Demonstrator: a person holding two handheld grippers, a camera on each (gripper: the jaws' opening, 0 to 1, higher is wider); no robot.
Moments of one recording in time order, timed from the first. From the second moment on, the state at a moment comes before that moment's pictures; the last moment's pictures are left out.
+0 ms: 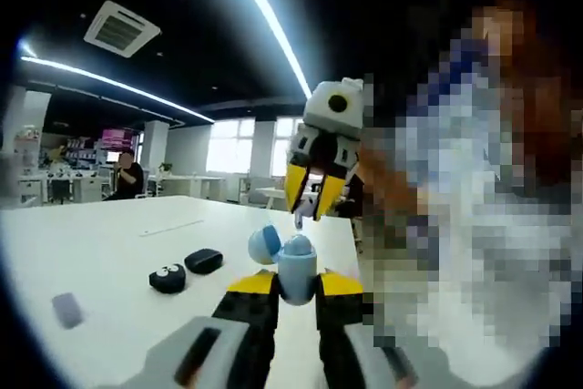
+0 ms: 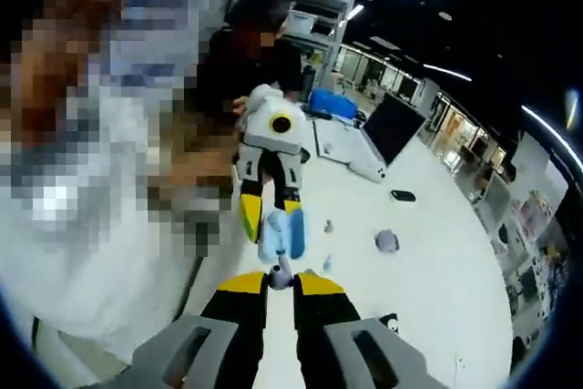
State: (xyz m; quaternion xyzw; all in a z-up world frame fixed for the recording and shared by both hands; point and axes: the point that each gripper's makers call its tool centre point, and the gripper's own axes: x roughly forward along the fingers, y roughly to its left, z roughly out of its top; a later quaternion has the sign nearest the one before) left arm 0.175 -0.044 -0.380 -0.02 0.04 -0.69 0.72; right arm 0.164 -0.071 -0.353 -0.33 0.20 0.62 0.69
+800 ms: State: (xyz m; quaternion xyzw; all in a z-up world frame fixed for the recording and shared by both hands) left arm 0.173 -0.057 -0.399 0.07 0.05 -0.67 0.74; right arm 0.166 -0.071 -0.382 -0.35 0.38 0.57 0.64
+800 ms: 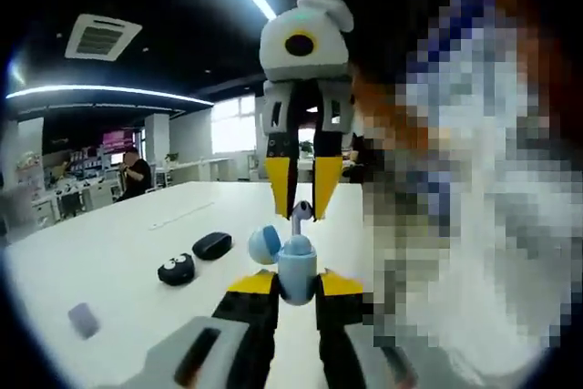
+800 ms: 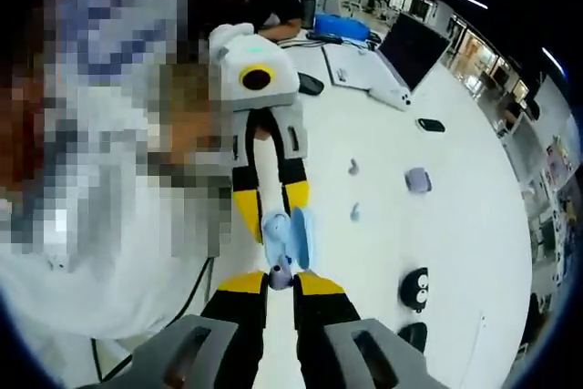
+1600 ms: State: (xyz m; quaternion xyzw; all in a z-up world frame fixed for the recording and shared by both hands) left arm 0.182 -0.064 -0.409 0.07 0.08 -0.65 0.75; right arm 0.172 -0.073 -0.402 -0.40 0.42 0.53 0.62
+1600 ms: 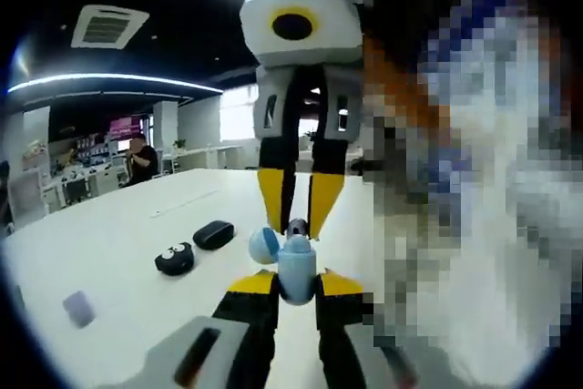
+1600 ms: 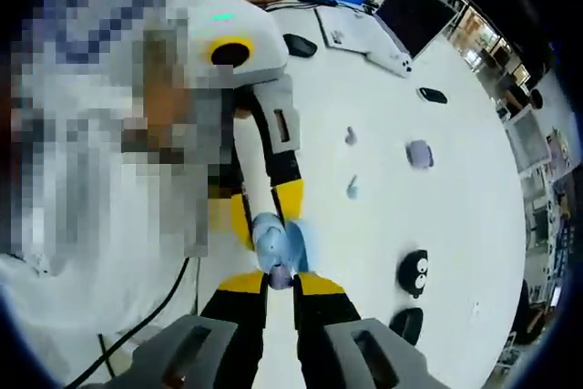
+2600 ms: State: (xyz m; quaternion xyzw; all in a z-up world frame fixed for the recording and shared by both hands) left arm 0.180 -0.060 -0.373 -0.13 0.04 -0.70 0.70; right arm 0.180 -0.072 -0.337 -0.14 0.08 0.56 0.81
